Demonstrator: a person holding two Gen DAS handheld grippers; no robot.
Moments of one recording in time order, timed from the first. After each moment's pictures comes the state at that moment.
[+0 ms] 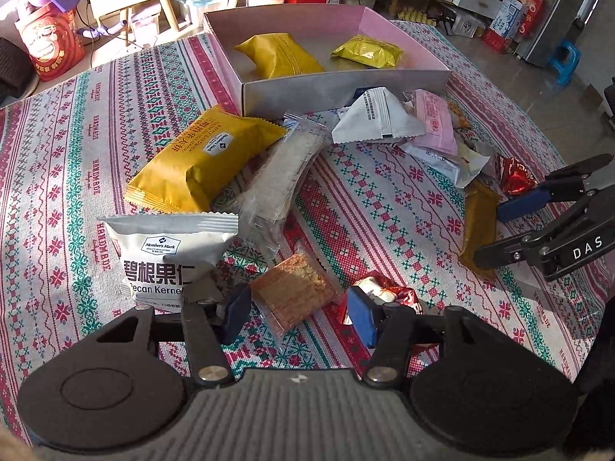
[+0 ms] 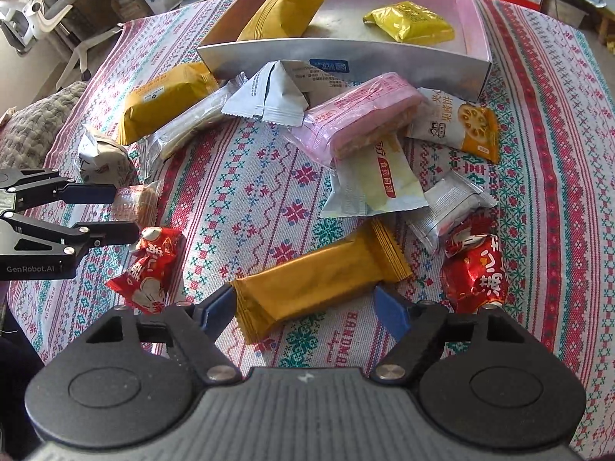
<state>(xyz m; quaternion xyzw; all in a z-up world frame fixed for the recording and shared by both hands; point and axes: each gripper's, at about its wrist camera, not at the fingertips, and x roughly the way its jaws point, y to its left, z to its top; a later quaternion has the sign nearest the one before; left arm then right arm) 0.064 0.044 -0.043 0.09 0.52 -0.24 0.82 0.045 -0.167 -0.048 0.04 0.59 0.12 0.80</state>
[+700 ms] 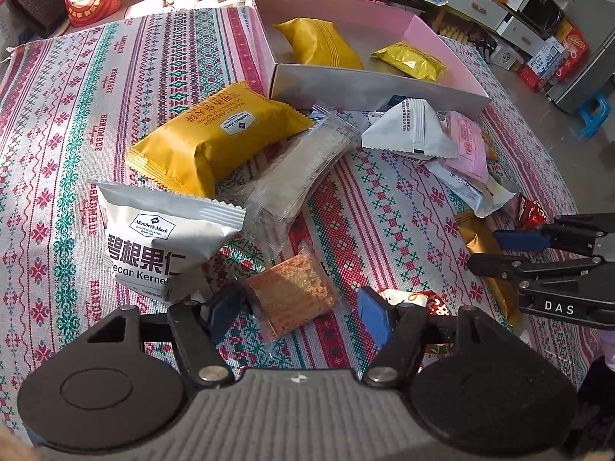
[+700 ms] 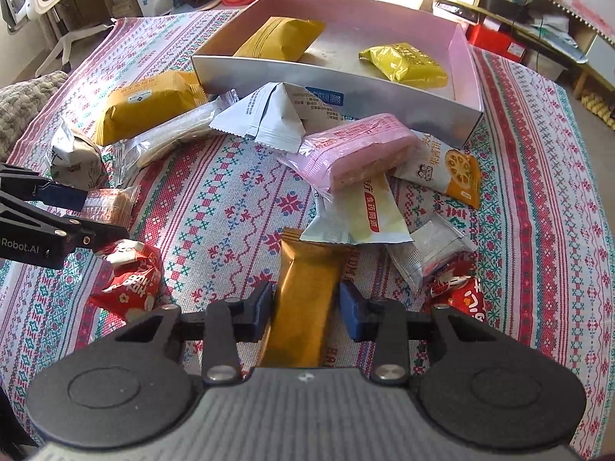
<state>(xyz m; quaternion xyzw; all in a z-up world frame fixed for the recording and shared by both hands) 0.075 0.042 -0.052 0.00 0.55 -0.18 0.82 0.044 -0.143 -0.051 -0.04 0.54 0.08 0.83</state>
